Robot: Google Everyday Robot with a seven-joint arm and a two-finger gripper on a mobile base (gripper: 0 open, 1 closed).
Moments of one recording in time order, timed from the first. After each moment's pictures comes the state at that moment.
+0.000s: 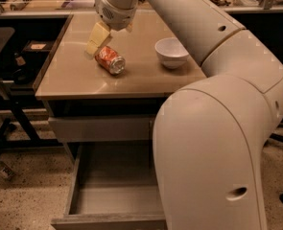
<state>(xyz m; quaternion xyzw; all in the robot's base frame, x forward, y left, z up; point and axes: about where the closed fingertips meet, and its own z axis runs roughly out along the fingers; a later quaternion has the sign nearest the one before) 0.715 0.082 0.906 -0.46 0.86 0.09 0.18</state>
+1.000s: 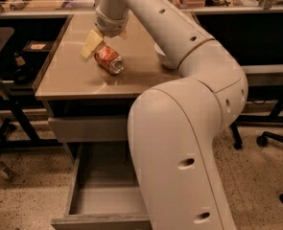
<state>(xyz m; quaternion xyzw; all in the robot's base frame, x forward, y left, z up) 0.758 0.106 0.867 -0.43 0.88 0.10 0.18</state>
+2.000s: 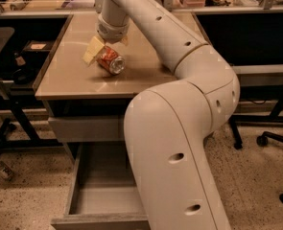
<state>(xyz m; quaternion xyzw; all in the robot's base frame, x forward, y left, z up) 0.768 0.102 0.837 -0.42 0.89 0.10 0.16</state>
